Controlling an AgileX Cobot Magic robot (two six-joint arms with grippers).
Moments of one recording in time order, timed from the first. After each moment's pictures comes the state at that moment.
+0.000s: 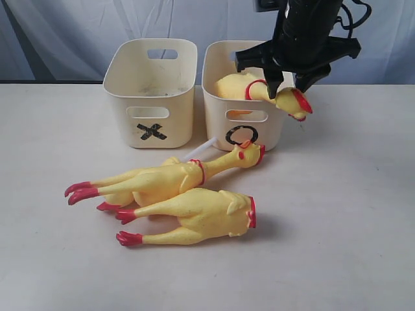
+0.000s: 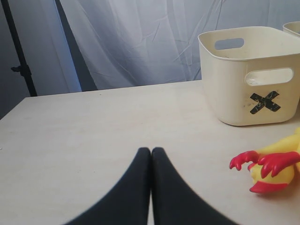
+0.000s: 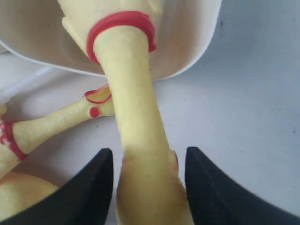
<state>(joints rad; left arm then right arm) -0.02 0.00 0.00 0.02 0.23 0.07 0.46 1.92 -1.78 -0.14 1.22 0.32</state>
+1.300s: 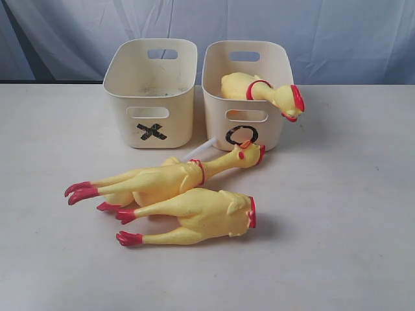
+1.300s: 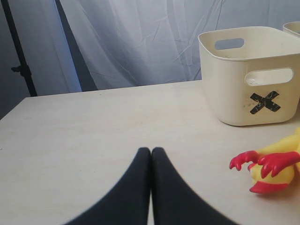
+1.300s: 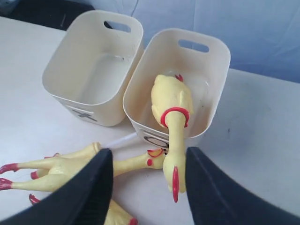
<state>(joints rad) -0.02 0.00 0.00 0.02 0.23 0.07 0.46 1.48 -1.88 -0.02 1.22 0.13</state>
